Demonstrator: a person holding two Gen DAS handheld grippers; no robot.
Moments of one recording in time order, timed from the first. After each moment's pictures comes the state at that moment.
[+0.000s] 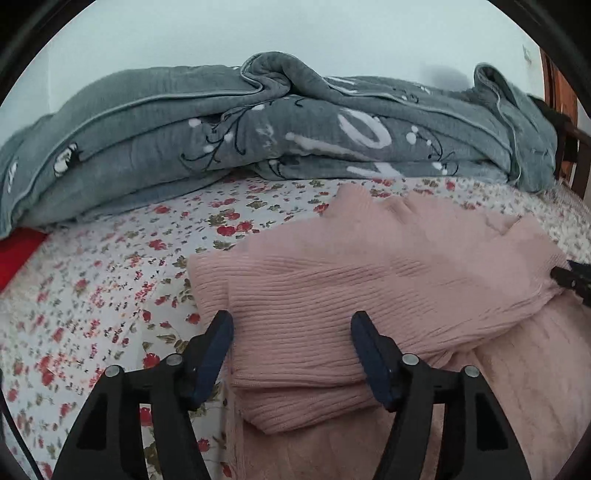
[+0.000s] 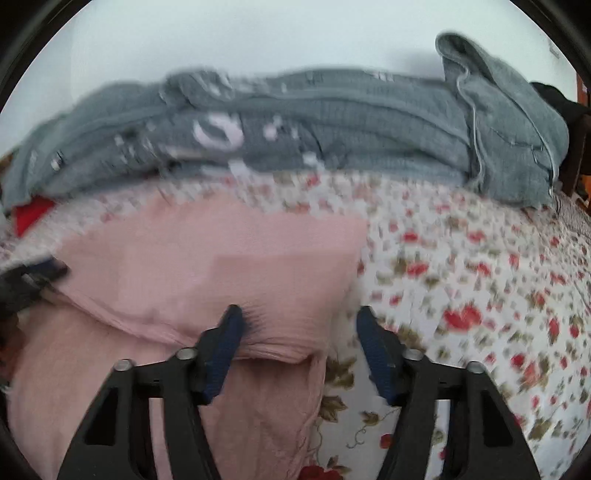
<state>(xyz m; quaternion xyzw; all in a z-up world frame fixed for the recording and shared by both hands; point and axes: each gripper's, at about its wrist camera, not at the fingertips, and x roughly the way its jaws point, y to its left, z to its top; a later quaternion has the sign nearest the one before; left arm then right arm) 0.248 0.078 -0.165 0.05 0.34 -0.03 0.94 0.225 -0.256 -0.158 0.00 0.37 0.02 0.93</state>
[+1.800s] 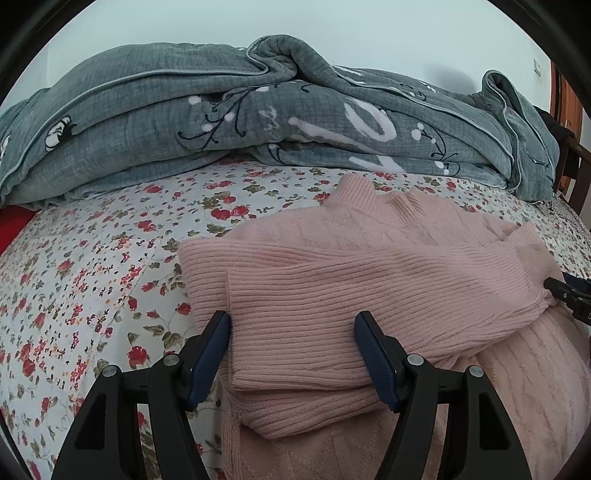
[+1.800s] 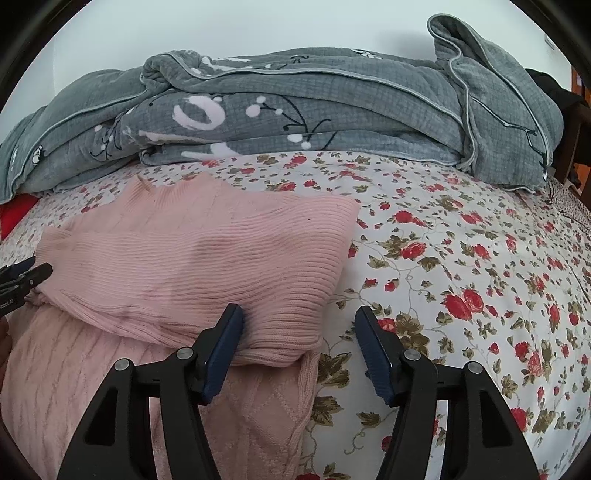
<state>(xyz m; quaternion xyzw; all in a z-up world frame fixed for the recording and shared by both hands) 0.260 0.090 -0.173 0.01 0.36 -0.05 0.93 0.231 -0.257 -0.164 0.00 0.38 -0.01 0.92</state>
